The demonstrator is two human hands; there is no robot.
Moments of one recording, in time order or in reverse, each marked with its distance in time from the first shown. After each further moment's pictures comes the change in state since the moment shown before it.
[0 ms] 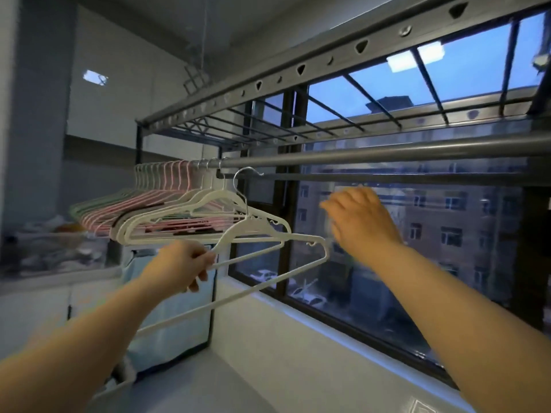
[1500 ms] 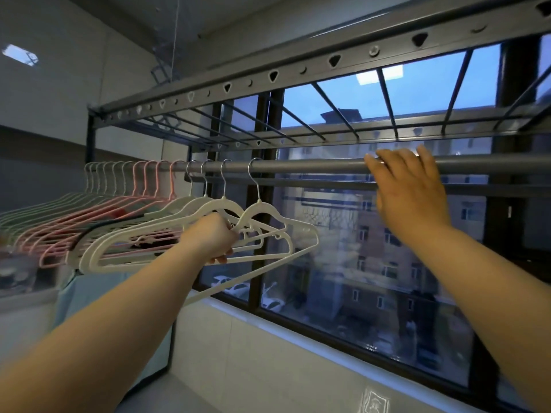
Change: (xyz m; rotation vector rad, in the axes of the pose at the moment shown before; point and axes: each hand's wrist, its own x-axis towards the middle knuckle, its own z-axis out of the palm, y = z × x) left_hand 0.148 -0.013 0.002 0.036 -0.117 0.095; right_hand 0.062 -0.002 0.024 -0.246 0.262 0.258
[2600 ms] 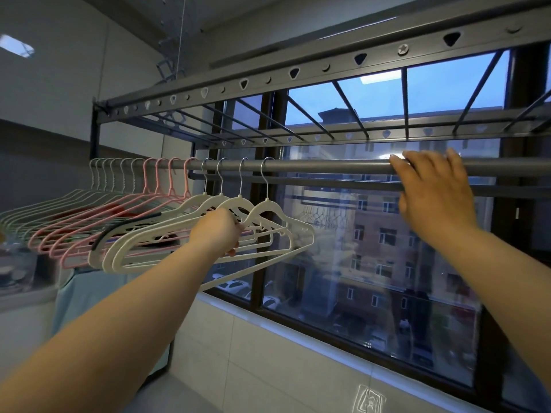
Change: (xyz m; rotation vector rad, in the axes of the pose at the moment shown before) left_hand 0.027 -0.030 -0.011 -0.032 0.085 0.012; right_hand 0.008 -0.020 -0.008 -0.021 -0.239 0.111
